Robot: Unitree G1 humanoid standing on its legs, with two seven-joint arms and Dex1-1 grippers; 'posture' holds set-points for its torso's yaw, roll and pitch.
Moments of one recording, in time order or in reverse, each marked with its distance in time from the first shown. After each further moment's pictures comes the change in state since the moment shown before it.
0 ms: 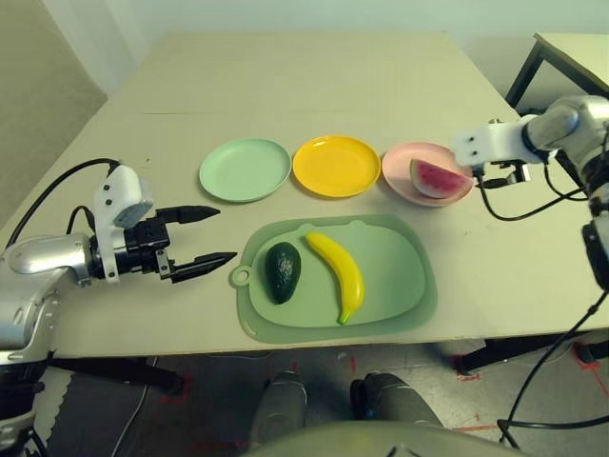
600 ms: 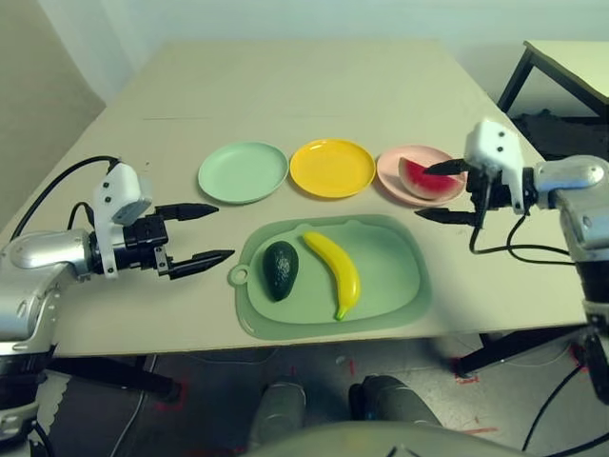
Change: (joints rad) left arm 0.018 0.001 -0.003 0.024 0.003 -0.022 -0.015; right arm 0.724 0.097 -0.393 -1.211 0.611 0.957 -0.223
